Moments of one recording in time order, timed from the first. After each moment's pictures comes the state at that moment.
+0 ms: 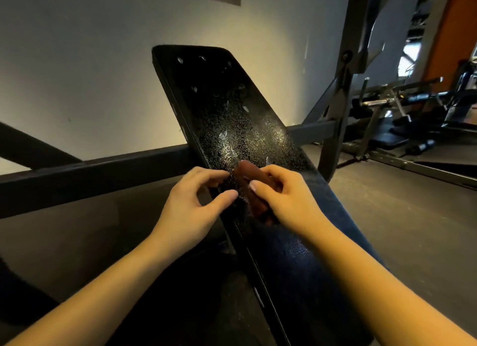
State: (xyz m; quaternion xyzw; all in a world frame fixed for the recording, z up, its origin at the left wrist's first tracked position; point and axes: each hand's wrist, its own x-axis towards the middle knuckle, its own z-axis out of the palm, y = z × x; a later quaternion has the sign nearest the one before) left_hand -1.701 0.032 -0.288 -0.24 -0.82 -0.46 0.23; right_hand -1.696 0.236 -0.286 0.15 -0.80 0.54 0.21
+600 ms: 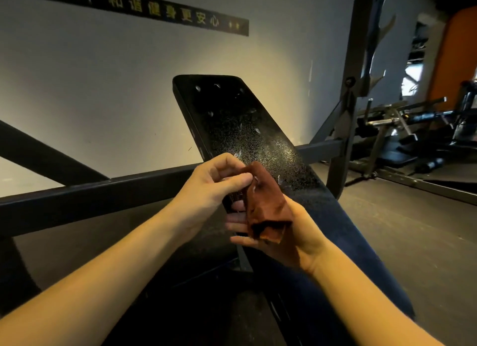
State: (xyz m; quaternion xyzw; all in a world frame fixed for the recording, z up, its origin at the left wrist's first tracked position) left_hand -1.686 0.027 -0.225 -0.30 -0.71 -0.64 0.05; right_hand -1.670 0.199 -0.275 0.10 -0.48 0.86 -0.17
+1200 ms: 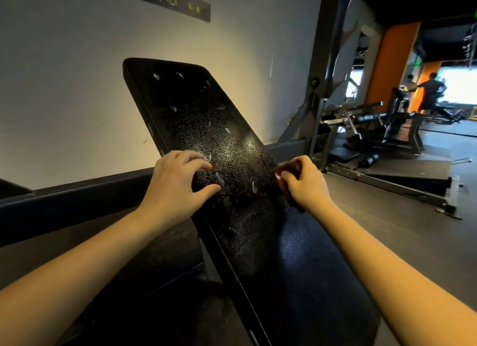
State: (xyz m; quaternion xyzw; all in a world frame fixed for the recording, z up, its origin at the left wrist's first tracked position) left_hand -1.807 0.020 -0.243 -0.29 -0.88 -0.21 0.31; right_hand -1.786 0.309 -0.254 -0.13 -0.89 0.34 0.29
